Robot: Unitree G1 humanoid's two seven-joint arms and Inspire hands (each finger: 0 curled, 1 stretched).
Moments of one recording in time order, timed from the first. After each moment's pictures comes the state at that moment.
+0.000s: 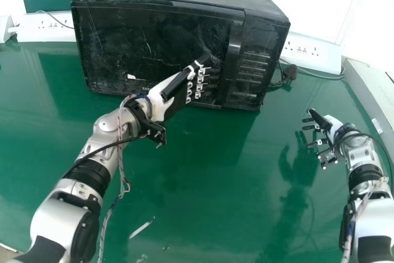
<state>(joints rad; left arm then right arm) -1.25 0.10 0.05 1.15 -0.10 -0.17 -0.57 -1.15 -0.76 -0.02 1.33 -0.28 0.16 0.38</state>
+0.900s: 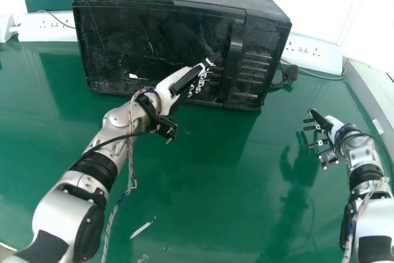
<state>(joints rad) -1.33 0.07 0.02 1.23 0.02 -0.22 -0.45 -1.15 -0.76 -0.04 1.33 -0.28 0.17 0.38</state>
